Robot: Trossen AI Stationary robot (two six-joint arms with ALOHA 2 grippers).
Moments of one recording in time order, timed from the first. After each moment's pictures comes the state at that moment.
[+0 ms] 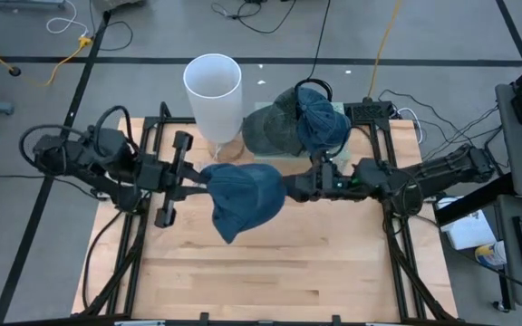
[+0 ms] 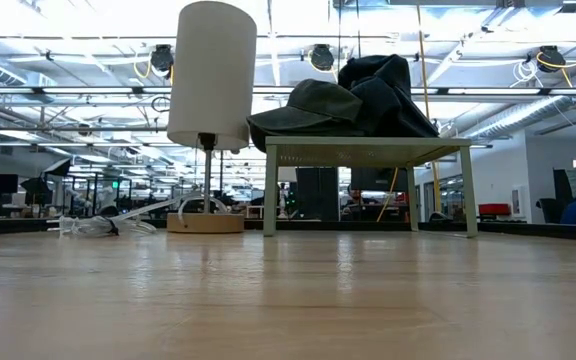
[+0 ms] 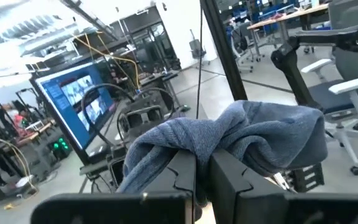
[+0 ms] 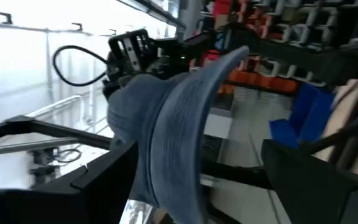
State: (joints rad) left arm -0.32 1.19 1.58 -0.34 -0.08 0.39; right arm 0.23 1.26 1.08 0.42 0.20 1.39
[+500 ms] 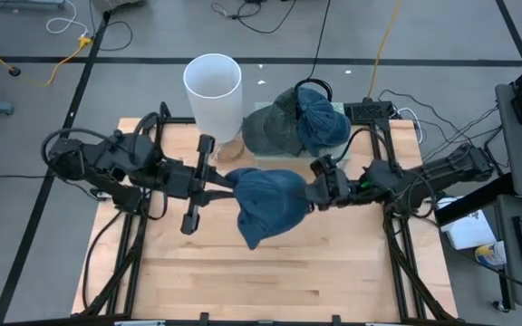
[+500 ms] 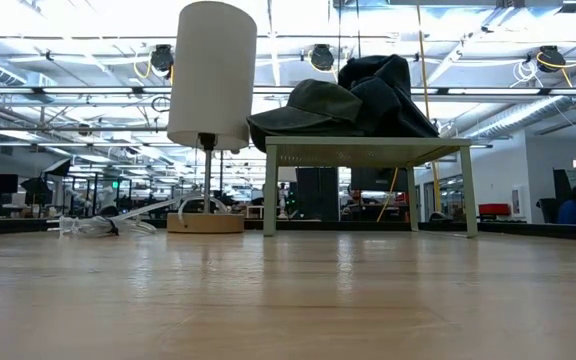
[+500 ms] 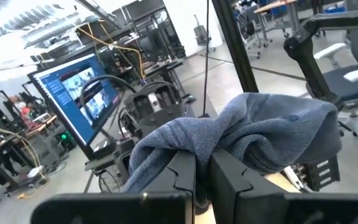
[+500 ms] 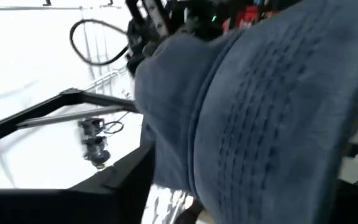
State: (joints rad) left arm -0.32 1.39 1.79 -0.40 -0.12 0.42; right arm 0.29 1.26 1.10 0.52 0.10 1.46
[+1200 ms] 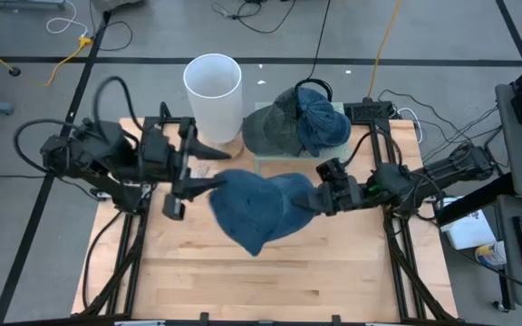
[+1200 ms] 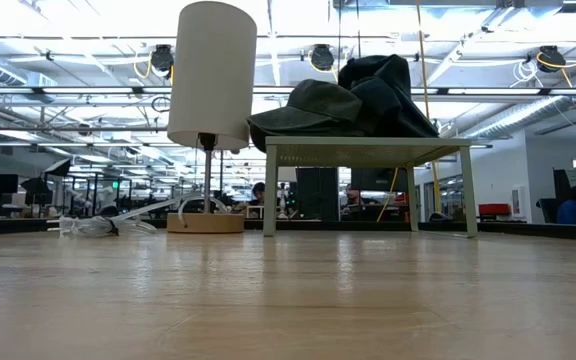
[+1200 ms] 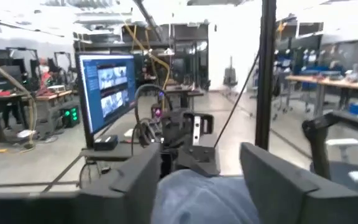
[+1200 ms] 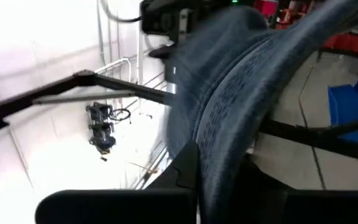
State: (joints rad) left arm -0.34 1.33 1.80 -0.31 -0.27 0.07; right arm 0.33 1.24 1.09 0.56 0.10 1.37
